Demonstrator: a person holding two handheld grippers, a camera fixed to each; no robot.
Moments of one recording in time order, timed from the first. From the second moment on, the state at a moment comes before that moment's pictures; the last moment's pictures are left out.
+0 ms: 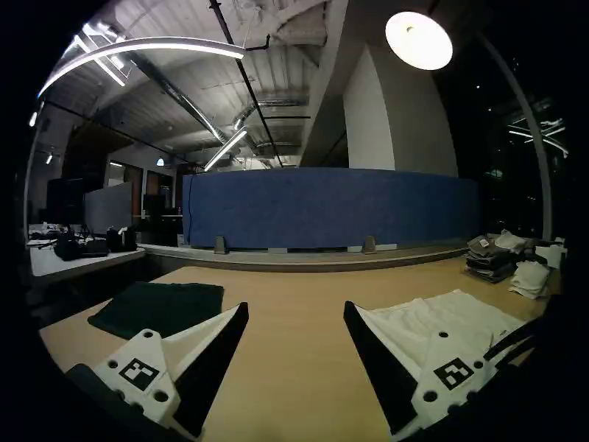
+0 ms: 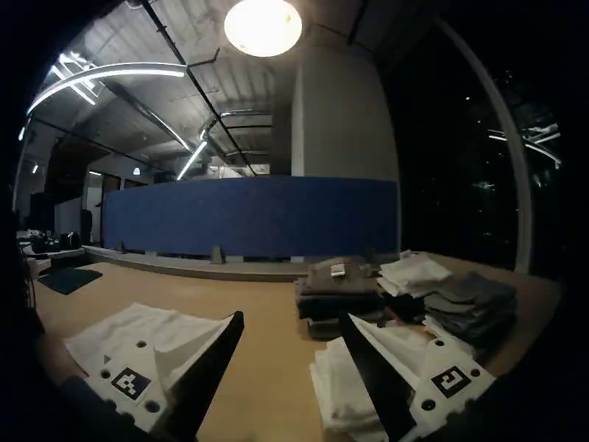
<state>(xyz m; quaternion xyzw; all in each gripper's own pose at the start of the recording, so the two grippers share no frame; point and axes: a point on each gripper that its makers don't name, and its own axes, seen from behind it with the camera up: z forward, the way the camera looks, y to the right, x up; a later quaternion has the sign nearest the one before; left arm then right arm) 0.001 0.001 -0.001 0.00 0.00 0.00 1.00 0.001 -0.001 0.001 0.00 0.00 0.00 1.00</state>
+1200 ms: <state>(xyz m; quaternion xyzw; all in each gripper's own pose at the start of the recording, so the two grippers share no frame) 0.127 0.003 0.003 0.00 0.01 0.01 1.00 0.113 -0.013 -0.014 -0.01 -0.01 -0.01 1.00</state>
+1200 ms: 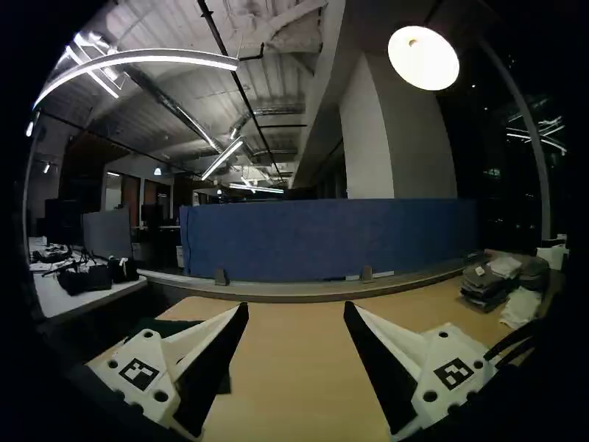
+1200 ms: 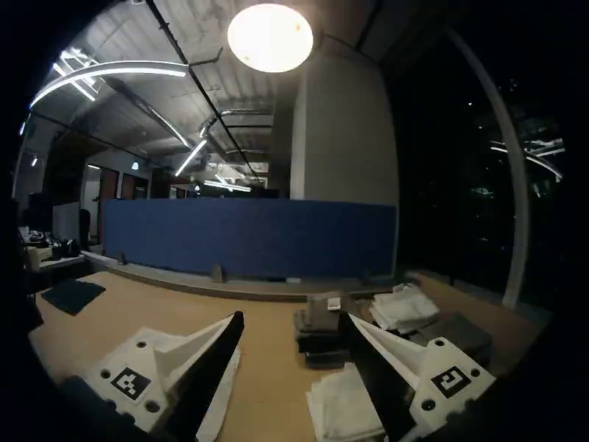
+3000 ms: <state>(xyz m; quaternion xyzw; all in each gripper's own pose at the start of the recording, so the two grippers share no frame) 0.174 0.120 -0.026 -0.30 -0.17 0.07 0.94 0.175 -0.104 -0.035 0.24 -0.20 -0.10 0.95</state>
